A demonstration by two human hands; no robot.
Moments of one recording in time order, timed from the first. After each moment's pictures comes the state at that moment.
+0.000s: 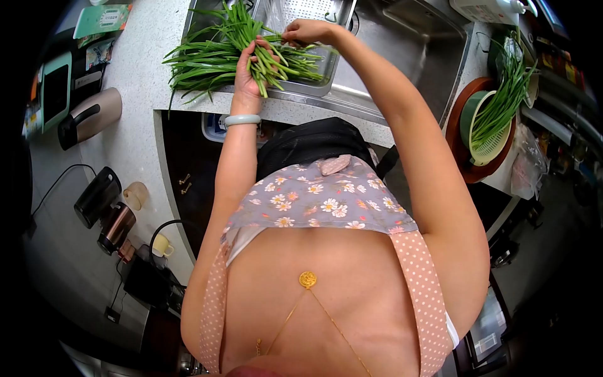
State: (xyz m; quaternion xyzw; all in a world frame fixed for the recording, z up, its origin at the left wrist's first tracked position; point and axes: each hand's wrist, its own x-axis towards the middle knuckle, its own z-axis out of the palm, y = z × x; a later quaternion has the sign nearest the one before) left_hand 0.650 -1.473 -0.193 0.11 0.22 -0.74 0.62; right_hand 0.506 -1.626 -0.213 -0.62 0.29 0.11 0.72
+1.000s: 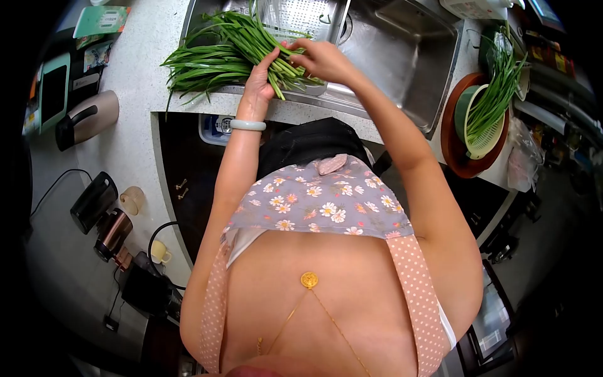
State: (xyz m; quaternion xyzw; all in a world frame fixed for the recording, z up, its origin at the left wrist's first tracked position) left_hand 0.614 -1.466 -0.194 0.32 0.09 -0.71 0.62; right_hand 0.458 -1.537 -0.118 -0.73 0.40 -0.06 0.55
